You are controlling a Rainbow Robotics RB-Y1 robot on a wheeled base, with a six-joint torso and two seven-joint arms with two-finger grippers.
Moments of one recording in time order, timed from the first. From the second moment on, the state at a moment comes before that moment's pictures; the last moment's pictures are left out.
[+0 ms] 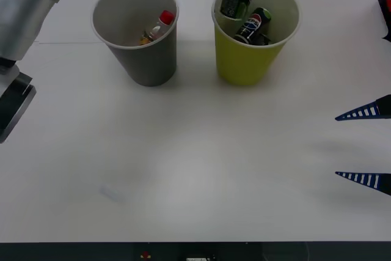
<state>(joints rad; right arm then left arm) 0.26 -1.13 -0.26 -2.01 1.31 -1.13 -0.09 -1.32 0.46 -0.46 -1.27 -1.89 -1.18 1.39</state>
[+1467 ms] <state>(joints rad) 0.26 -1.13 -0.26 -2.01 1.31 -1.13 -0.09 -1.36 0.42 -0.53 -1.10 -1.85 -1.05 1.13</state>
